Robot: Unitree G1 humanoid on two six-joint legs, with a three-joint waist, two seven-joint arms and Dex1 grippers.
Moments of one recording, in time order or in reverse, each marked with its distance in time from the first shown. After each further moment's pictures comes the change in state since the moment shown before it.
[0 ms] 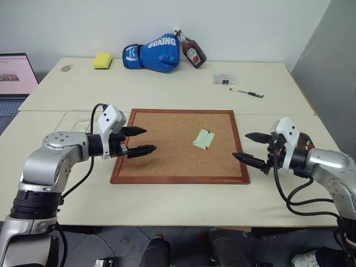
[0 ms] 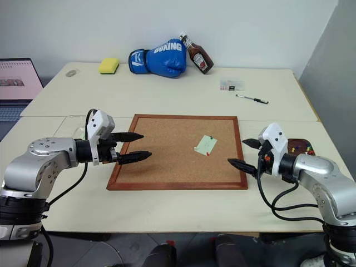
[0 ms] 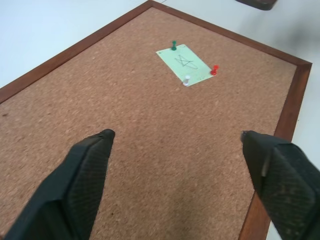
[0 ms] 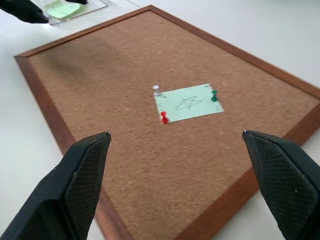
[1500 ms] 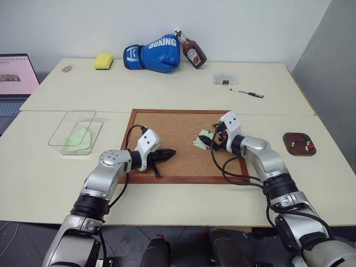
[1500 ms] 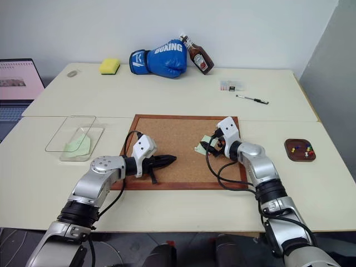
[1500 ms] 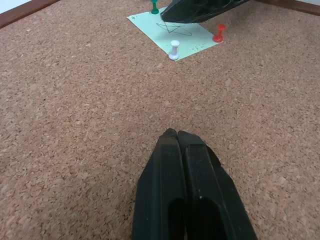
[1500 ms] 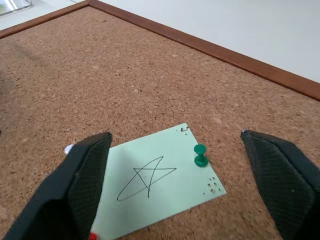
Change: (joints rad) left arm -0.001 -0.300 -0.189 0.279 0.283 -0.376 0.107; right arm -0.408 0.478 0.233 0.889 -0.364 -0.446 -0.151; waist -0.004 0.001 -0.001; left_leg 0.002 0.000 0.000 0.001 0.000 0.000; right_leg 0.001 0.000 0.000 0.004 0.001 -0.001
